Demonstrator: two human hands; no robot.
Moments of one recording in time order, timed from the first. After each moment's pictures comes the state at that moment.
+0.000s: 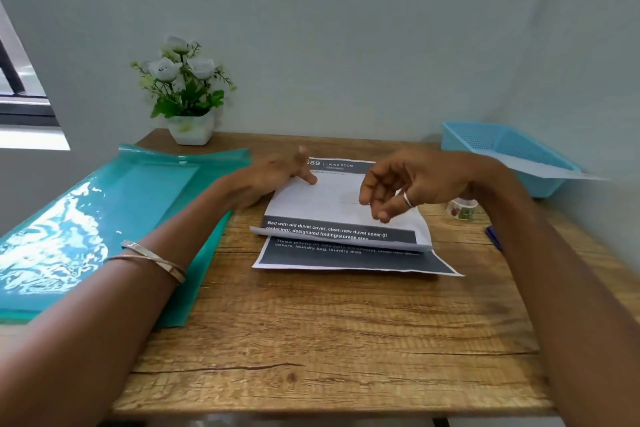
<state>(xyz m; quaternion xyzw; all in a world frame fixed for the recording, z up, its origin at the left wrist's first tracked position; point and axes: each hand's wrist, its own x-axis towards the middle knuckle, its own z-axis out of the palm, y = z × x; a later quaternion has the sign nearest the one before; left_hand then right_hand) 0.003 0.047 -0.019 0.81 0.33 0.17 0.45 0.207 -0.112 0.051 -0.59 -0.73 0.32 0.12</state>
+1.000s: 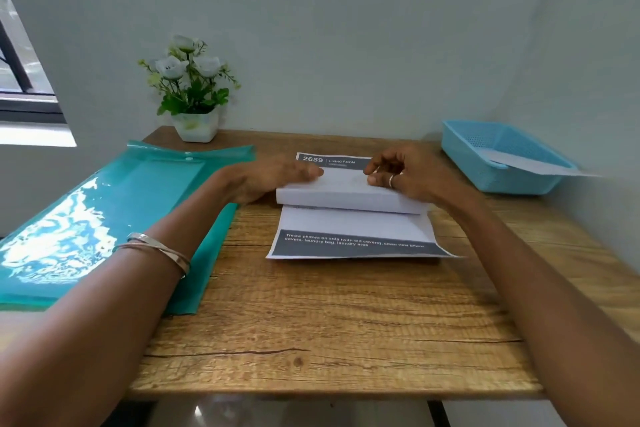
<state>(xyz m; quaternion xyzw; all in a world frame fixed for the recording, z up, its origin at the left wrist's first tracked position) -0.008 0.038 -0.010 0.82 0.30 0.08 0.47 0.214 -0.089 0.012 -0.68 -0.66 0.10 0.29</state>
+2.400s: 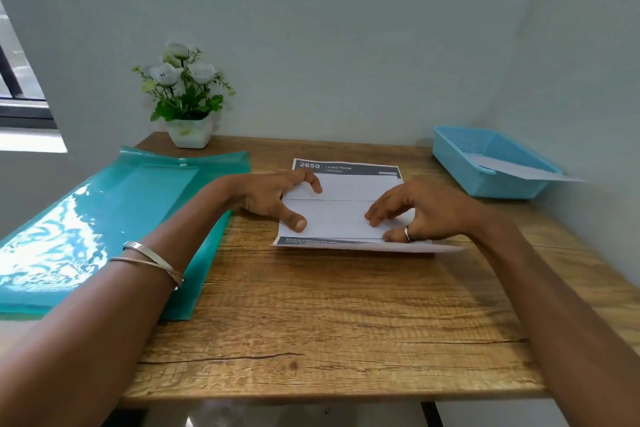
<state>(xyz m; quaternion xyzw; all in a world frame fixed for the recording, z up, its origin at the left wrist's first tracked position) -0.007 0.036 -0.007 0.93 0.26 -0.04 0.25 0.227 -0.127 0.007 -0.63 -0.76 0.12 0.09</state>
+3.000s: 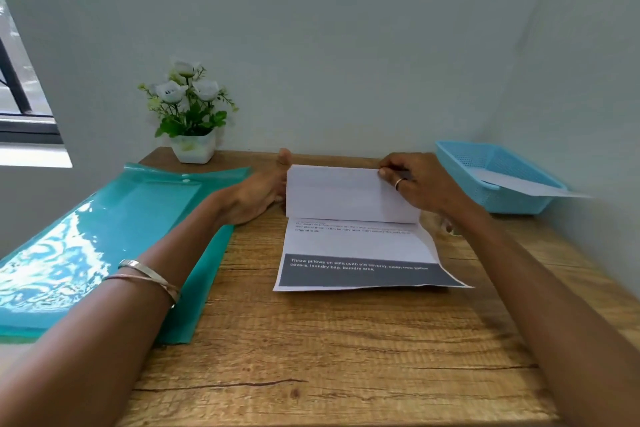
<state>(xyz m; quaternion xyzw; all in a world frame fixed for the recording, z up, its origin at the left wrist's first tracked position) -0.011 0.041 -0.010 0.77 0.25 0.17 0.56 0.246 -0.076 0.013 -0.66 -0.68 -0.03 0.31</state>
